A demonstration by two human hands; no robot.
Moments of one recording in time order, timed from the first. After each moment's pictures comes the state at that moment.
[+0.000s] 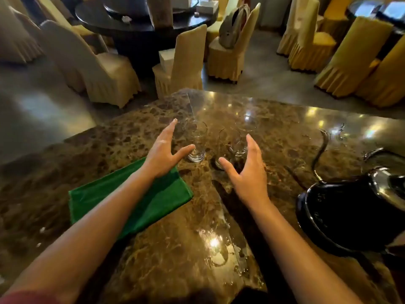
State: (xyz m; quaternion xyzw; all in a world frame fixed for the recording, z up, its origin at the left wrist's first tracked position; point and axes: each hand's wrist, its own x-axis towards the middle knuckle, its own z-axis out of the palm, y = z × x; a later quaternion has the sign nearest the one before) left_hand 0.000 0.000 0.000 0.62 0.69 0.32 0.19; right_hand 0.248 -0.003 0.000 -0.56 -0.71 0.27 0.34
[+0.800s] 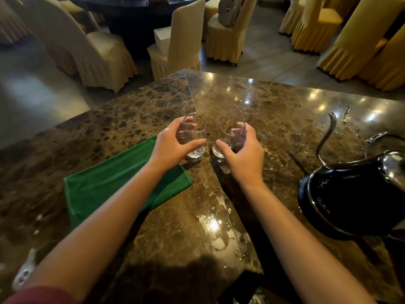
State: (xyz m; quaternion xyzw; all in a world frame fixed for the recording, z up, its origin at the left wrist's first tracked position) left_hand 0.023 -0.009 -0.007 0.58 0.63 0.43 0.30; right_hand 0.229 0.013 -0.013 -0.57 -0.65 0.30 0.41
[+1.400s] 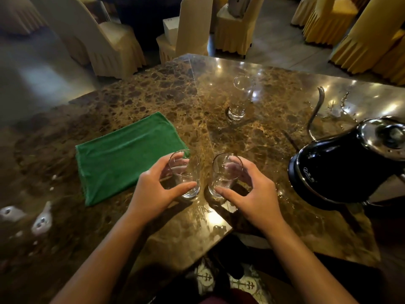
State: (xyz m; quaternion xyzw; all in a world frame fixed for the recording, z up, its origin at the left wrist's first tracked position) left_hand 0.073 -0.189 -0.004 0.55 0.63 0.45 0.33; right_hand 0.314 -0.125 -0.013 -0.44 -0.72 0.40 0.36
